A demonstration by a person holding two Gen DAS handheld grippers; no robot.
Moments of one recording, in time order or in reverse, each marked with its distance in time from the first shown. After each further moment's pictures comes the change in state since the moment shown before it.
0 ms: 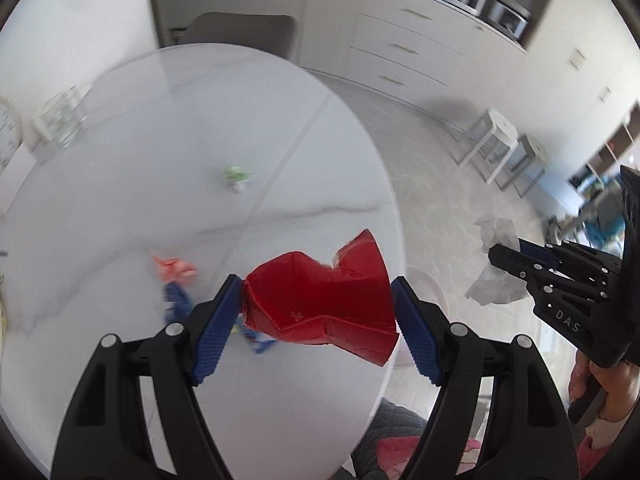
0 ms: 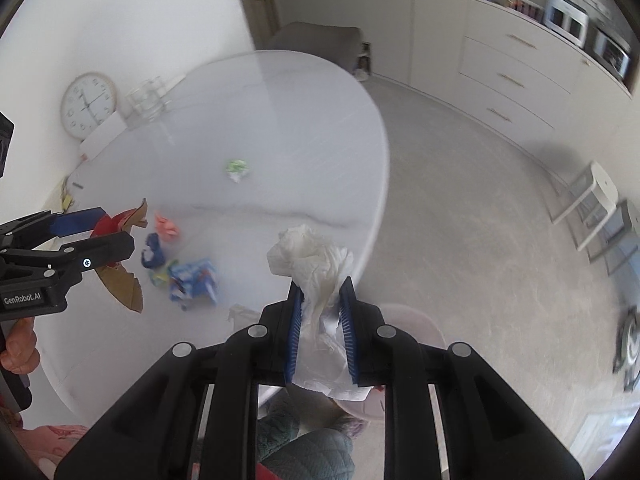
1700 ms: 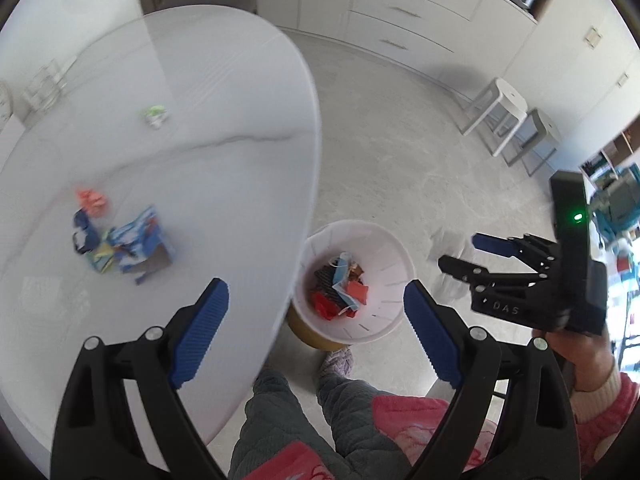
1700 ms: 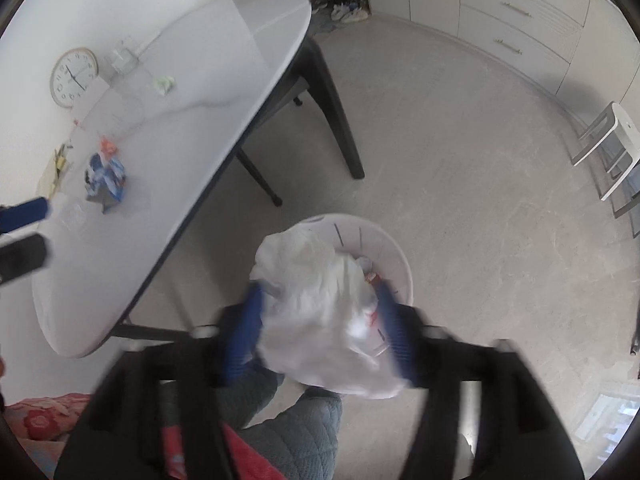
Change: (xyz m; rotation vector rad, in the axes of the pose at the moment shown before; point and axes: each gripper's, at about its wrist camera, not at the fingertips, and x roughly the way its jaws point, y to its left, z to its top) left arm 0.058 -0.131 -0.041 -0.081 0.109 0.068; right arm 0.086 -0.125 -0.081 -0.002 0.208 0.096
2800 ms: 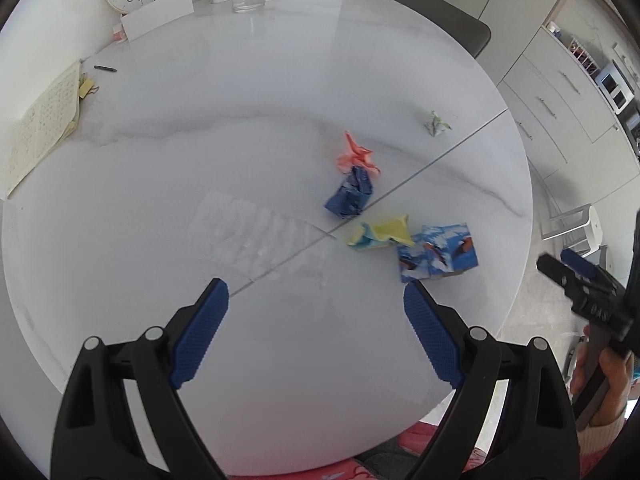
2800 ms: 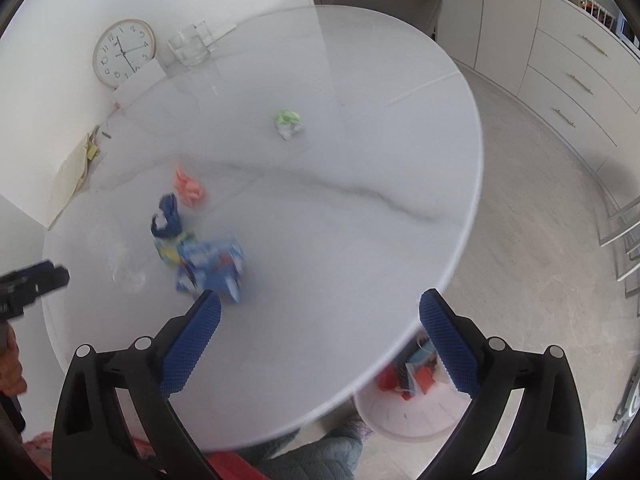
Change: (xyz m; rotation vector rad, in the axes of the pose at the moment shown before) left arm -0.037 0.267 -0.052 -0.476 -0.033 0.152; right arm 0.012 0.203 0.118 -0.175 -0.092 0.070
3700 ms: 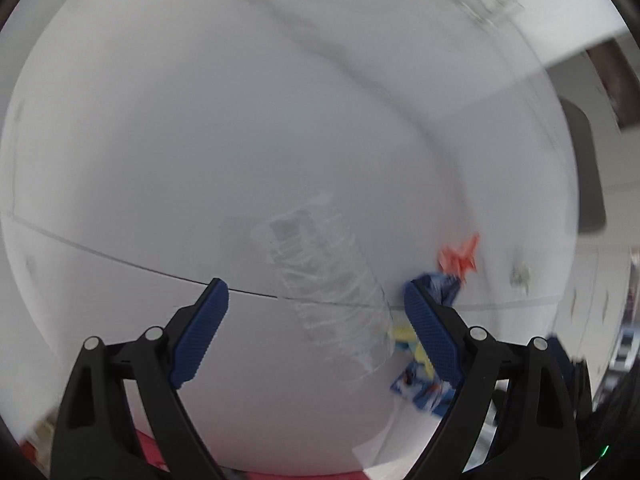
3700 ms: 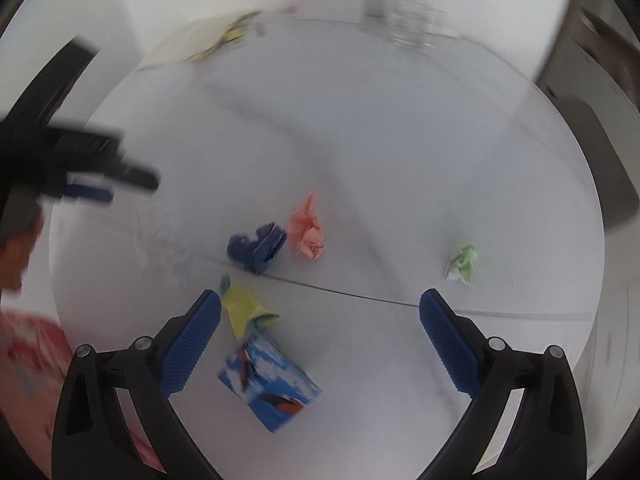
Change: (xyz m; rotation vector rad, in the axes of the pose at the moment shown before) left arm 0.060 0.083 0.019 -0.825 0.117 0.047; right arm 0.054 0.122 0.072 -0.871 0.114 0.204
